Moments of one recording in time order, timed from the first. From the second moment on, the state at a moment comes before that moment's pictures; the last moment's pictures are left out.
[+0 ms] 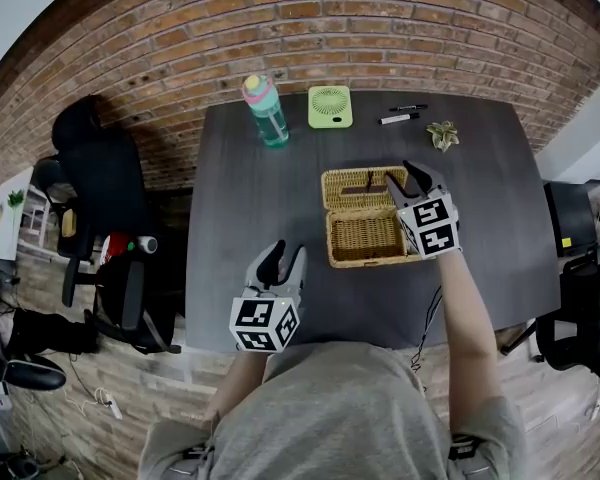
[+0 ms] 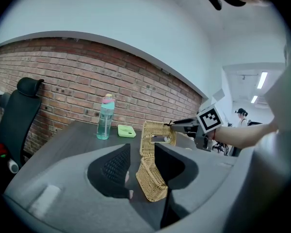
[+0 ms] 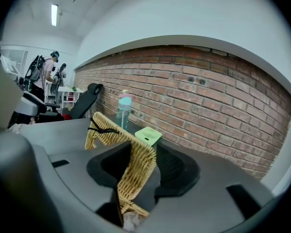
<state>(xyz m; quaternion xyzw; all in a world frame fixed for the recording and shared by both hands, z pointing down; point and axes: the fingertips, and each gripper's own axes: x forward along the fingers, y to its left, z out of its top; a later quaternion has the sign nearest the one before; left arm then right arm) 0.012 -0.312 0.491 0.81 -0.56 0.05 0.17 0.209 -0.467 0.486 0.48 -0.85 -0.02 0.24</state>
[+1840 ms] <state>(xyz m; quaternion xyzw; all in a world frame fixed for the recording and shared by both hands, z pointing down) -0.009 -0.338 0.512 0.79 -0.57 0.06 0.20 0.185 -0.542 0.572 0.46 -0.84 0.09 0.28</state>
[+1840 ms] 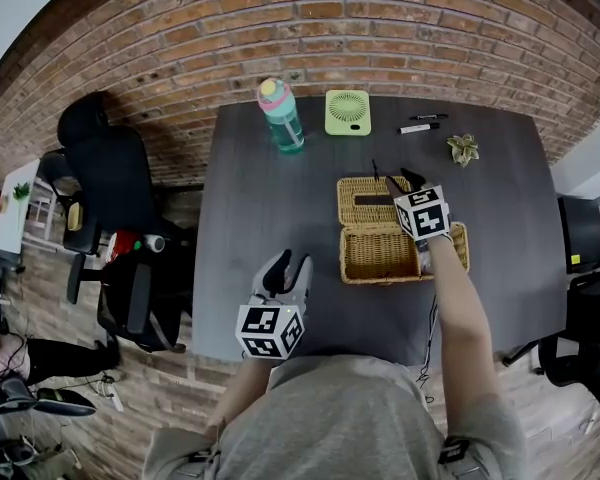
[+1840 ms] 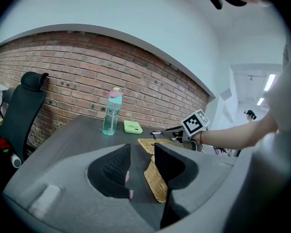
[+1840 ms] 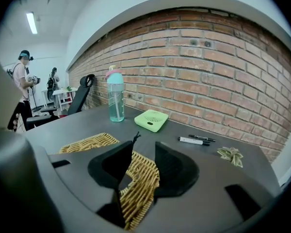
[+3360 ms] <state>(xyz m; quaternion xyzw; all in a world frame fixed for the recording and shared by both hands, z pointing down) -0.032 -0.209 0.471 0.87 -0.47 0.08 0.14 0.120 -0.233 0.445 0.56 -0.82 0.07 0.09</state>
